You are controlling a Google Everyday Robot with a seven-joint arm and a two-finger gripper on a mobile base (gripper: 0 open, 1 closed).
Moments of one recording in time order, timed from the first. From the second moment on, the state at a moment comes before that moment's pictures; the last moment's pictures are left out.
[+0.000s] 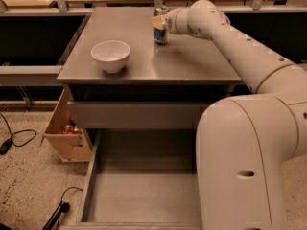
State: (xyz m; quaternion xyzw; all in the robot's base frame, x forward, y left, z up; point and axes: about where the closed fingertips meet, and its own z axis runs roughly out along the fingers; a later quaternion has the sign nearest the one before) arm 0.921 -0.043 0.900 -0.19 0.79 0.17 0.56
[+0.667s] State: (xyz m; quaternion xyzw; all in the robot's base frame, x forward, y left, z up) arm 0.921 -0.043 0.900 -0.19 0.79 0.17 0.56
